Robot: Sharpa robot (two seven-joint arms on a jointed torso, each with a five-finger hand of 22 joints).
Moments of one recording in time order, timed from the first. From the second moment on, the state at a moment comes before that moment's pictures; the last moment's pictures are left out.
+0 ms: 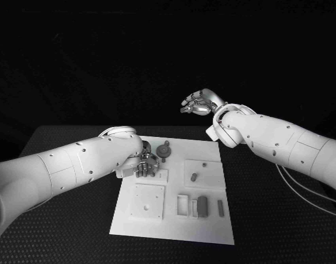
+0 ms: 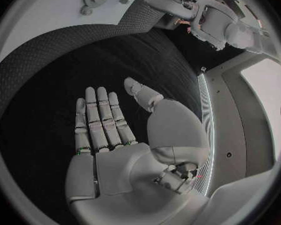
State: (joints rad) left arm 1.41 -0.30 -0.23 1.01 -0.97 0.22 -0.55; left_hand 0.84 0.02 0.64 -0.27 0.49 1.02 0.13 0.43 0.80 1.39 -0.02 0.25 0.72 1.22 0.00 0.31 1.08 0.01 1.06 -0.10 0.15 1.09; right arm 1.31 -0.53 0.05 0.98 -0.88 -0.39 0.11; right_hand 1.06 -0.09 0.66 -0.28 0.10 0.81 0.20 0.28 0.46 0.93 0.17 0.38 0.12 0.81 0.17 0.45 0.40 0.16 0.43 0.23 0.36 1.11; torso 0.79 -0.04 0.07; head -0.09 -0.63
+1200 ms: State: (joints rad) left arm 1.40 -0.31 -0.23 1.06 -1.14 0.21 -0.54; left_hand 0.83 0.02 0.64 -0.27 0.52 1.04 0.12 0.43 0.83 1.41 -0.02 0.27 0.73 1.23 -0.01 0.36 1.07 0.01 1.08 -0.11 0.15 1.10; right arm 1.31 -0.53 0.05 0.98 -0.87 -0.38 0.11; right_hand 1.06 -0.09 0.66 -0.28 0.10 0.81 0.20 0.28 0.46 0.94 0.17 0.37 0.11 0.81 0.17 0.44 0.40 0.16 0.43 0.23 0.35 1.11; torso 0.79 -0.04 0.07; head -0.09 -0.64
